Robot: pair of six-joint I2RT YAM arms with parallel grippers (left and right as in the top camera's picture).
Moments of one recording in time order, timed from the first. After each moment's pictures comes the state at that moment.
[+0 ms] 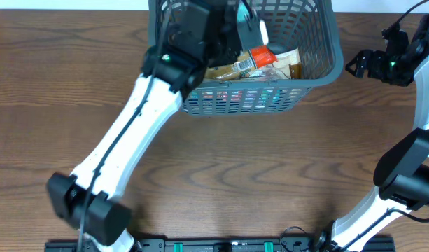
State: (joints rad) left arm -0.54 1.81 1.83 -0.61 0.04 0.94; right arm -0.39 2.00 1.82 -1.01 -0.29 -0.17
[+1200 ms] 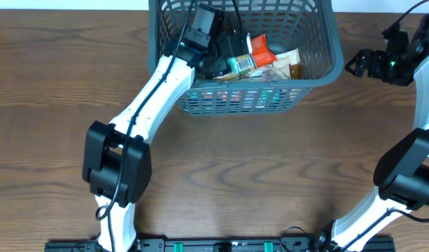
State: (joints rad) left arm -0.45 2.03 1.83 -0.59 0.01 0.88; right arm -0.39 2.00 1.82 -0.98 -0.31 -0.17
